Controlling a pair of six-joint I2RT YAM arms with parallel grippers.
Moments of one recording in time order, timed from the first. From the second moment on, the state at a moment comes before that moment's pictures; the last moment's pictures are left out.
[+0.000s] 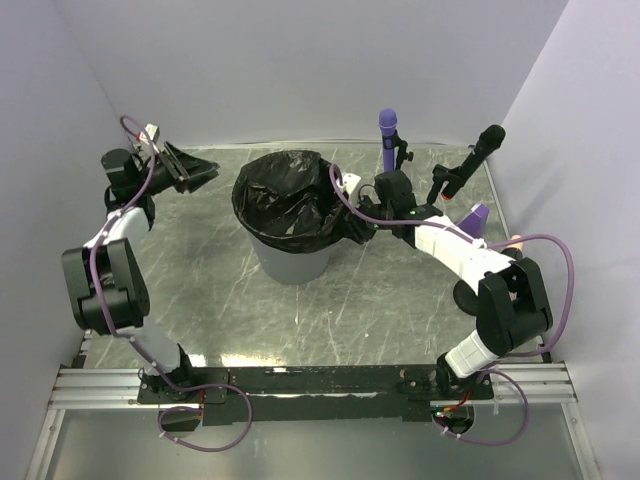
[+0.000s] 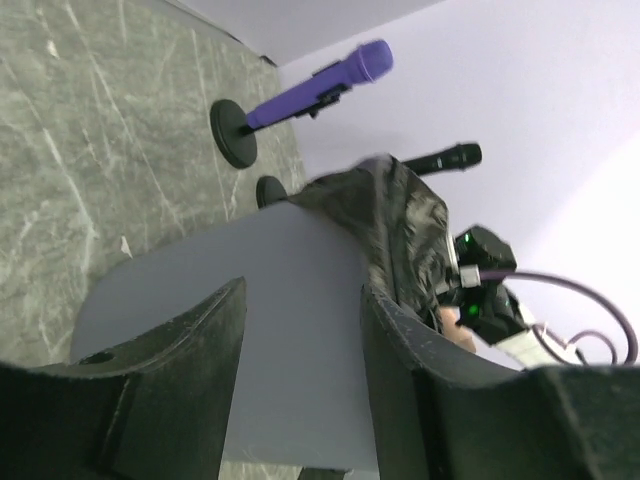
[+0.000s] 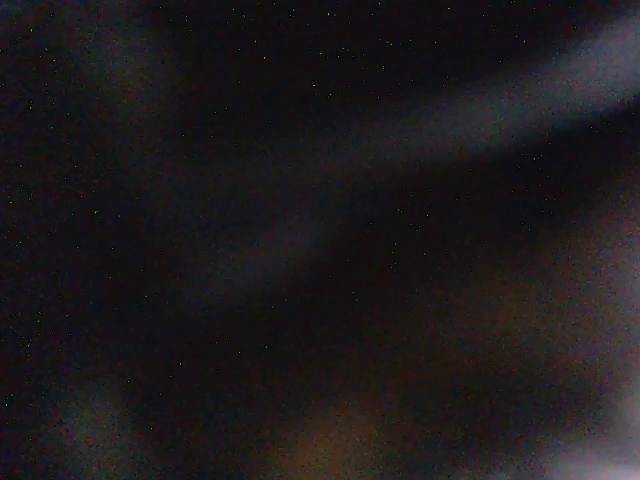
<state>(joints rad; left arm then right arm) 0.24 1.71 1.12 0.54 1.13 -1.10 0.43 1.53 1.10 -0.26 -0.48 -0.41</state>
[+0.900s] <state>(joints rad) 0.19 1.80 0.83 1.28 1.21 -1.89 0.43 1.46 1.33 -0.66 -0.36 -0.48</state>
